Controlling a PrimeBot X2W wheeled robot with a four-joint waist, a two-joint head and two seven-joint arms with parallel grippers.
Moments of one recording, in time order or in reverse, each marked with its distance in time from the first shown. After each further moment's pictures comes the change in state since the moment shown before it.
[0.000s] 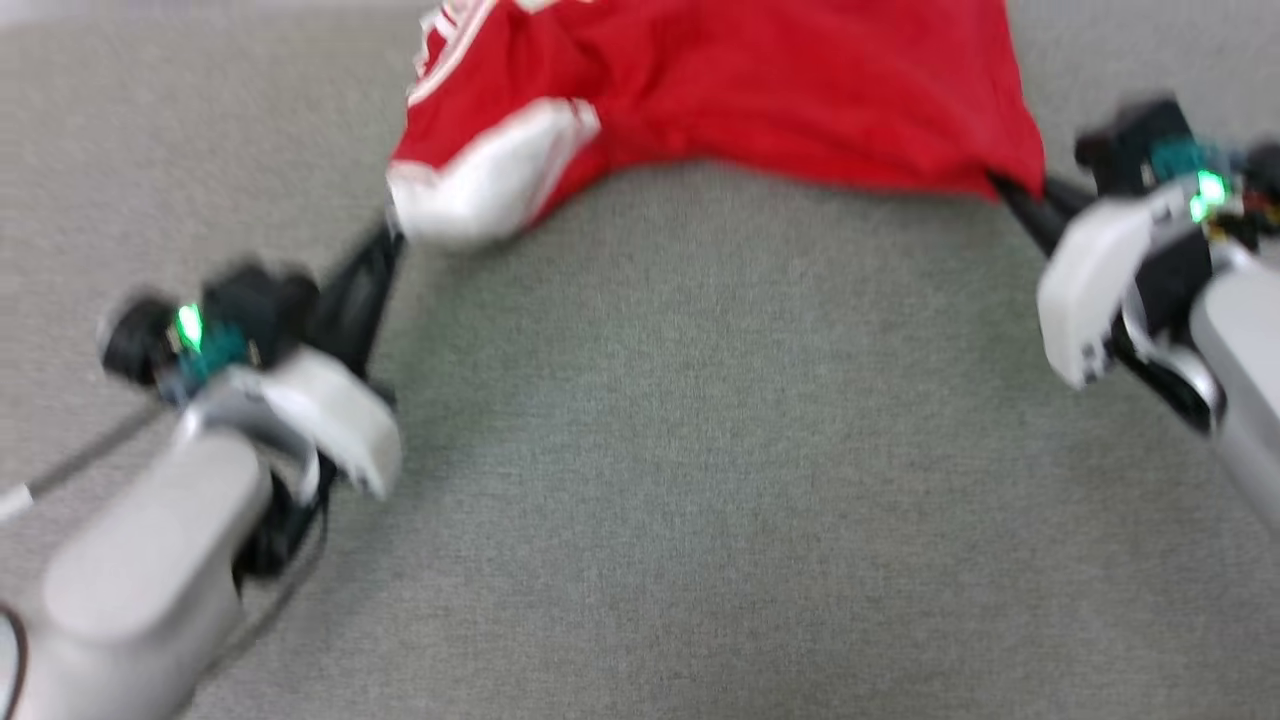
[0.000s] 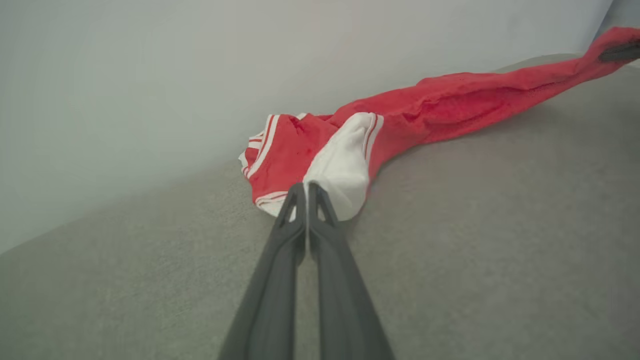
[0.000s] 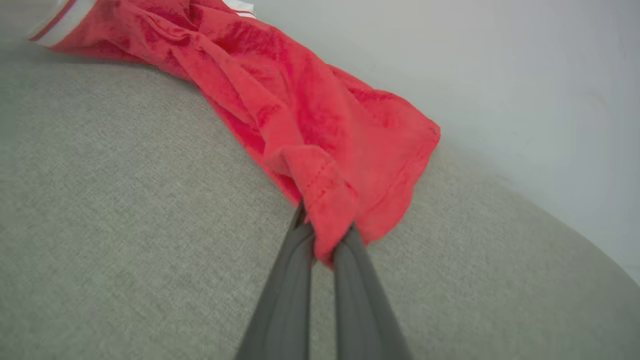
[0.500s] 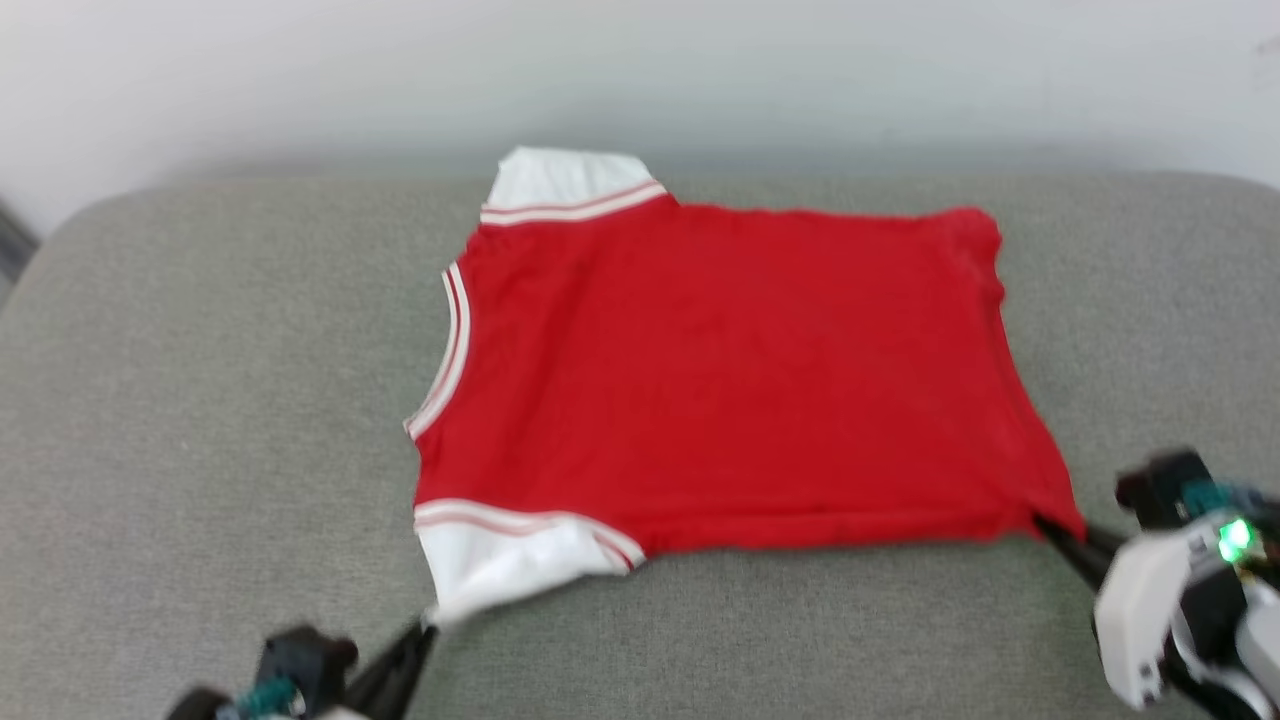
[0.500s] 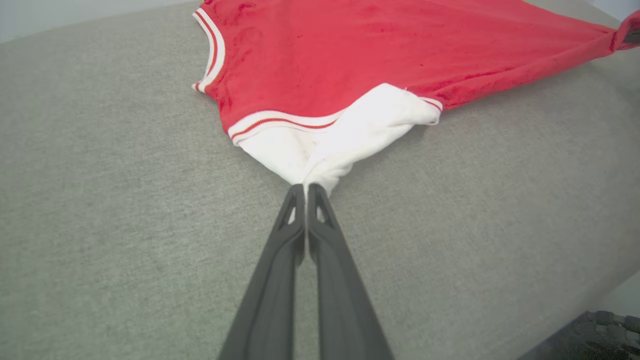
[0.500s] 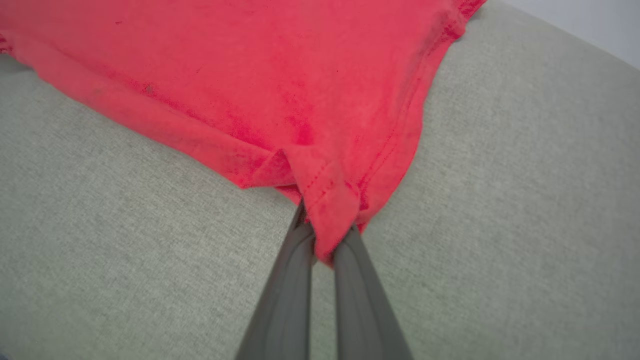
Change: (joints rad) left arm 0.546 0.151 -0.091 -0.329 -0.153 0.188 0.070; right arm 0.546 -0.160 -0.075 -0.188 0.089 0.000 0.010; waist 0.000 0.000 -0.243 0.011
